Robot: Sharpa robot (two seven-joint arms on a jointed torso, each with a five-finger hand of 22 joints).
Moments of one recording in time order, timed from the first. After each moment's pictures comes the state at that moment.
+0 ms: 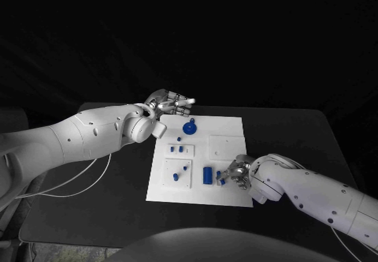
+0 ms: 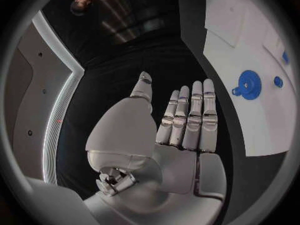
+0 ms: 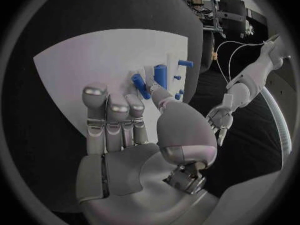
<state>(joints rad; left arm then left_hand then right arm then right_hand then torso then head) 1.16 -0.68 -0.08 1.15 -0.26 -0.19 0.26 1.28 -0.06 -0.10 0.06 0.05 1.01 0.14 0.06 0.06 1.10 0.13 0.06 0.06 1.16 0.11 0.07 0.07 0.06 1.12 0.10 0.07 0.08 0.84 -0.60 0.12 1.40 -1.08 -0.09 -0.65 1.04 -0.01 0.32 -0.18 0.16 1.20 0.03 0.07 0.33 1.37 -0.05 0.95 1.27 1.46 -0.09 1.01 1.07 0.06 1.46 -0.12 0.70 1.31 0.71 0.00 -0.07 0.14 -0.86</state>
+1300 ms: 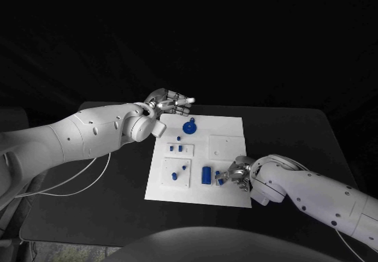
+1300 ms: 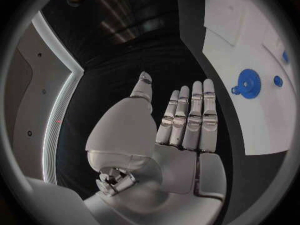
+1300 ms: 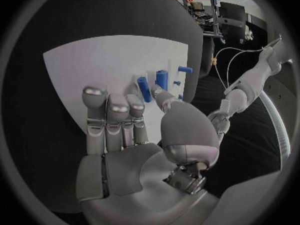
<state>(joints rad) 1.16 -0.68 -0.08 1.15 -0.26 -0.19 0.26 1.28 -0.06 -0.09 0.07 0.05 1.01 0.14 0.06 0.06 1.10 0.13 0.06 0.06 1.16 0.12 0.07 0.07 0.06 1.12 0.10 0.07 0.08 0.84 -0.62 0.11 1.43 -1.10 -0.06 -0.65 0.99 -0.12 0.37 0.01 0.07 1.21 0.03 0.07 0.32 1.37 -0.05 0.95 1.26 1.46 -0.09 1.01 1.08 0.06 1.46 -0.12 0.70 1.31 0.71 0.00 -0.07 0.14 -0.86</state>
